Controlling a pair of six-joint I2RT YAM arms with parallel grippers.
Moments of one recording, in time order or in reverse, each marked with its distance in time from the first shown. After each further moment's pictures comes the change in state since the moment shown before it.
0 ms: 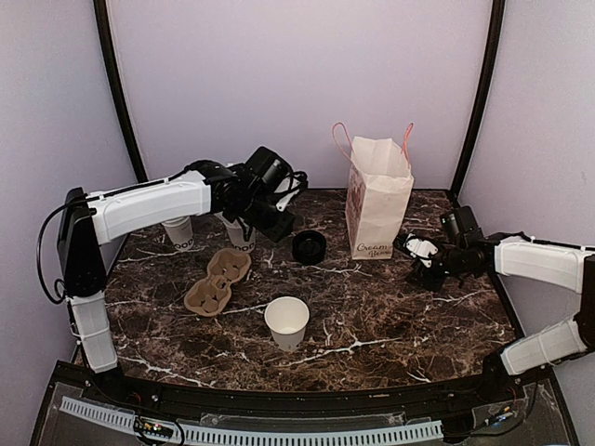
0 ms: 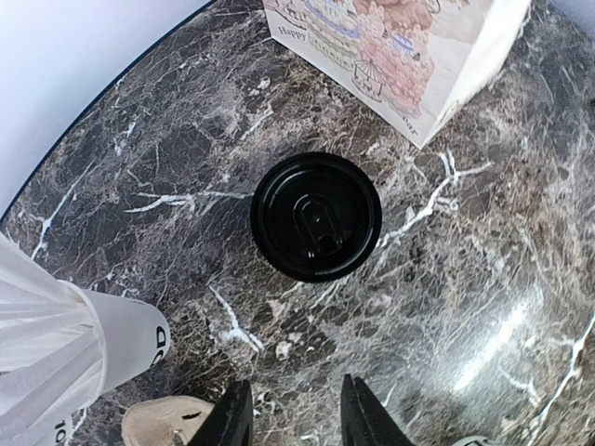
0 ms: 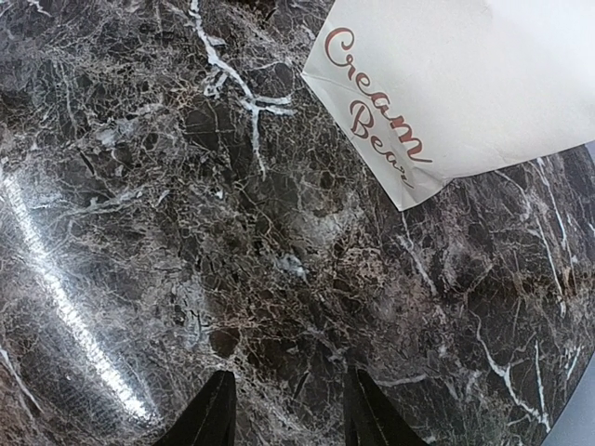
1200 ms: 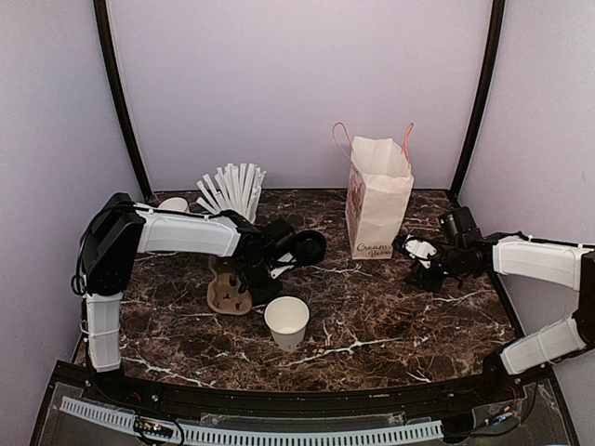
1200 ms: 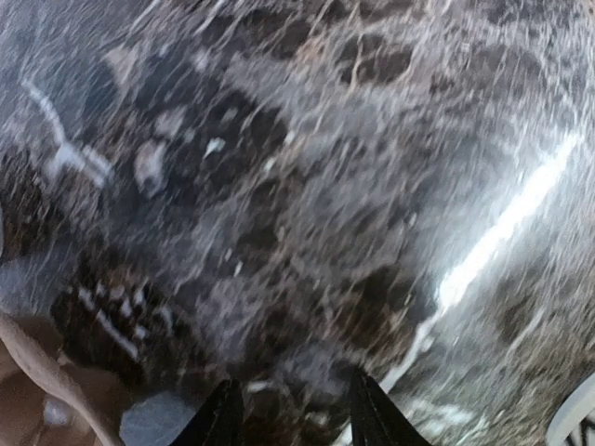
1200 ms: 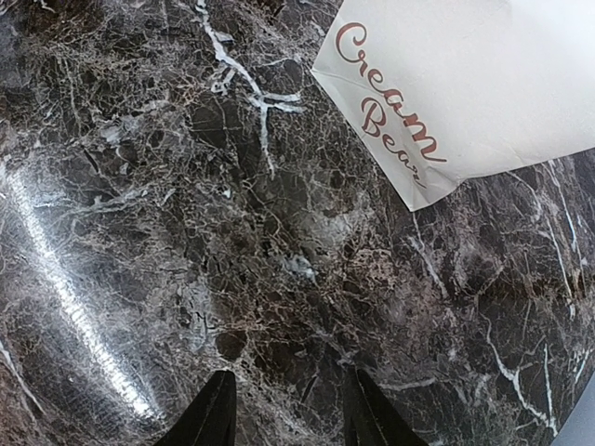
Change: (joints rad) left arm -0.038 0.158 -0.232 -0.072 -0.028 0.048; right arm 0.000 0.015 0.001 0.002 -0.014 -0.001
